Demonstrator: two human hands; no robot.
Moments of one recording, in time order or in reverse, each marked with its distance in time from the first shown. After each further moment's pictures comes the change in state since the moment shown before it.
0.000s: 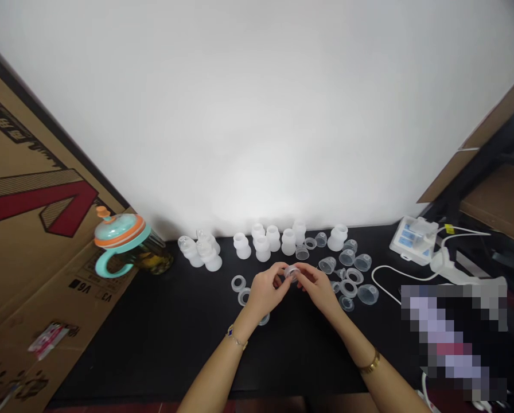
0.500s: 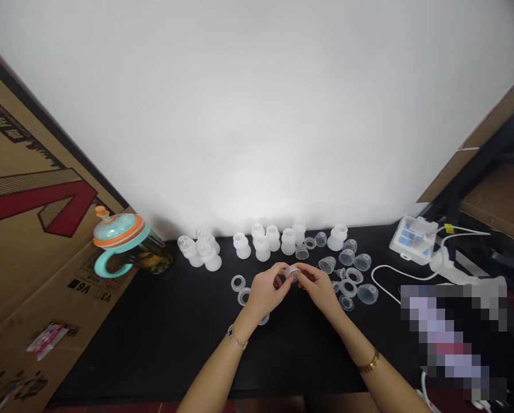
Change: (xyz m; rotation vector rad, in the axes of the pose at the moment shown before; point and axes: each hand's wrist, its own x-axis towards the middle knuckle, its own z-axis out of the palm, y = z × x) left_hand -0.001 0.001 0.000 0.018 -0.009 0.009; right_hand -0.001 -0.003 0.000 -0.053 0.039 0.009
